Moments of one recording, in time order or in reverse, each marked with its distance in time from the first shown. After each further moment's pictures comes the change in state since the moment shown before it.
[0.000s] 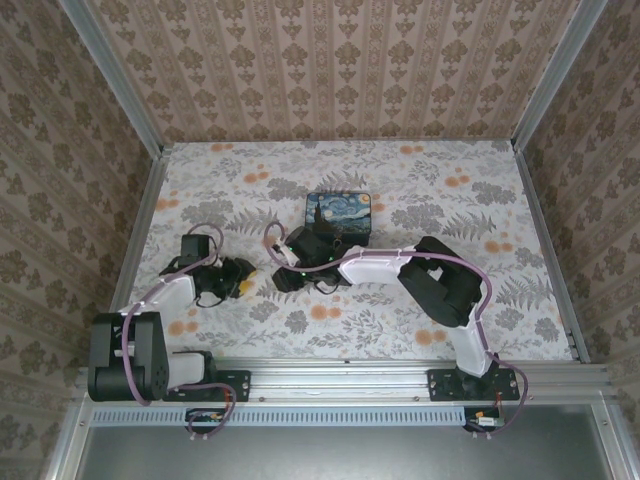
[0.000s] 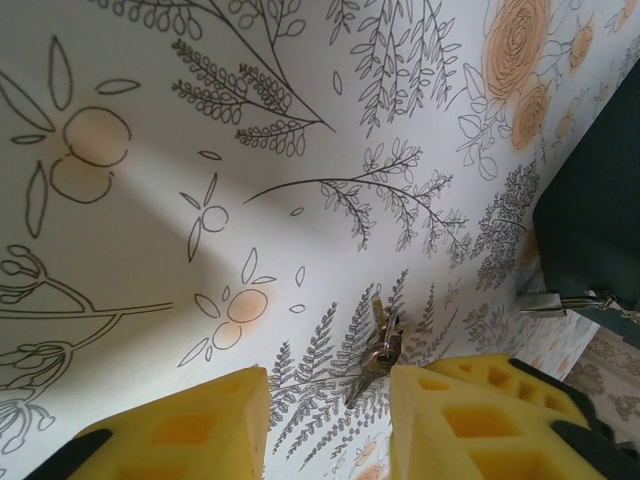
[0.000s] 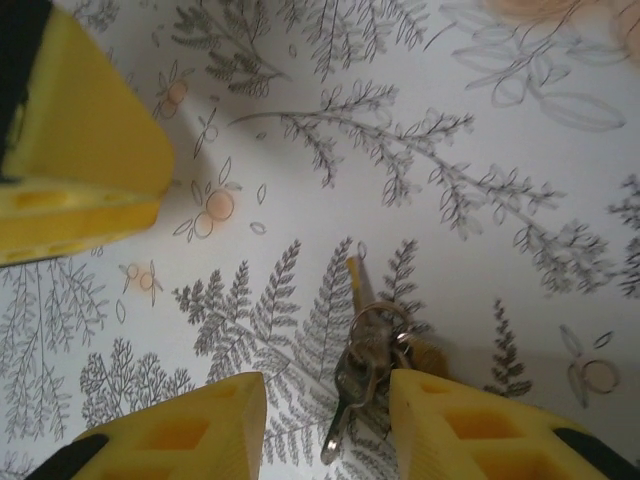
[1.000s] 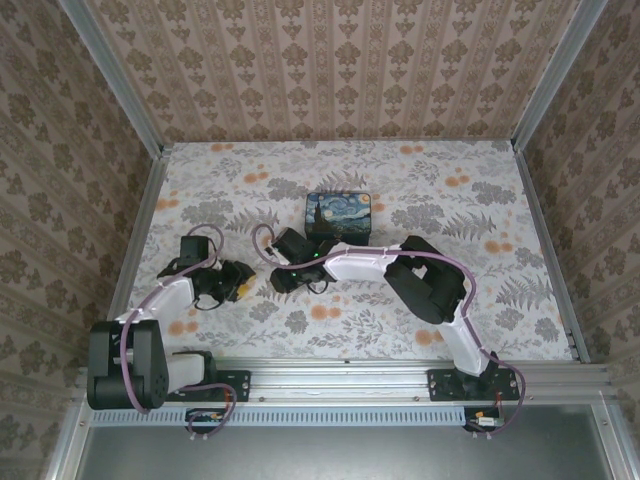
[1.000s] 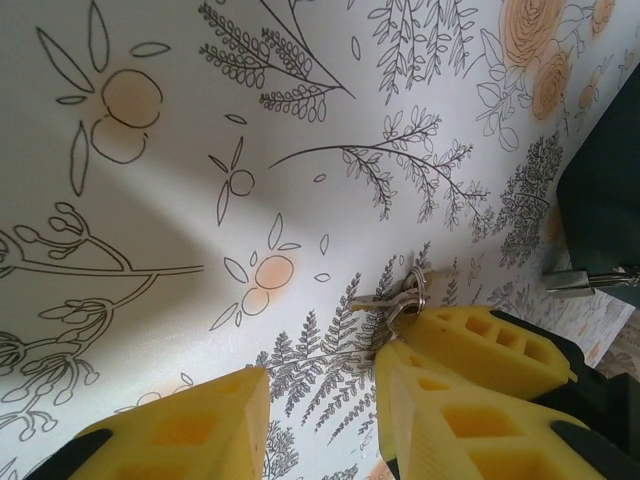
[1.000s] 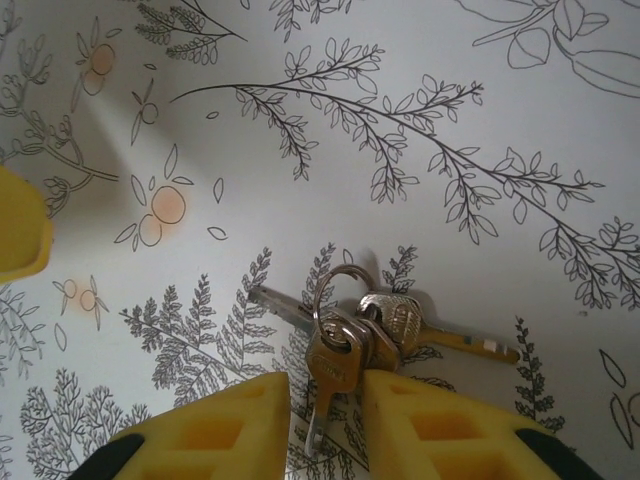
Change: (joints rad) left arm 0.000 -0.047 0.002 -0.077 -0.016 0.064; right arm 0.028 0.109 0.167 -0.185 0.050 0.025
